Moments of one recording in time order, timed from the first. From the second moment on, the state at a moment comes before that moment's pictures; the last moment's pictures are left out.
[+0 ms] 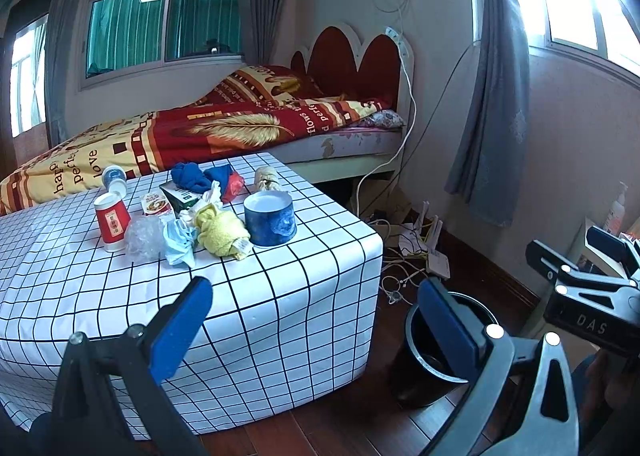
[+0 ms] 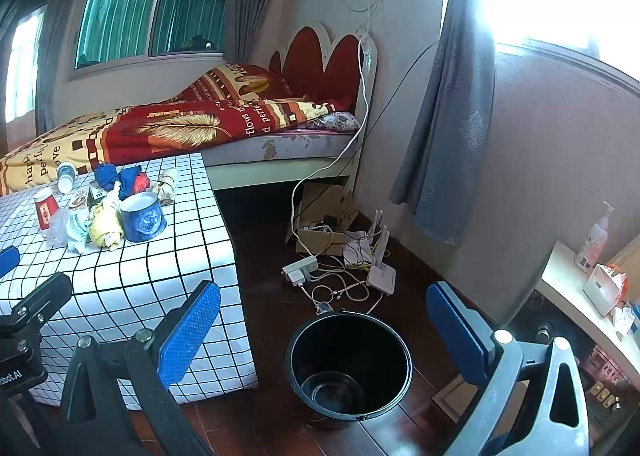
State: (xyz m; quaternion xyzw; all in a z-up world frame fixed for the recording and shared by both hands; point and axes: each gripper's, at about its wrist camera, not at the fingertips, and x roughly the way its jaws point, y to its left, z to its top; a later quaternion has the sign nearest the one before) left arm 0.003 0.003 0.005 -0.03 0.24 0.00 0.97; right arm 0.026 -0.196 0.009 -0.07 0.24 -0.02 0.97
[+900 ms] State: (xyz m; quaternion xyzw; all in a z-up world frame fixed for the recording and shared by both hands) left arm 0.001 0.006 0.000 -0.03 0.24 0.01 0.97; right arm 0.023 -0.194 0.007 -0.07 0.24 -0.02 0.97
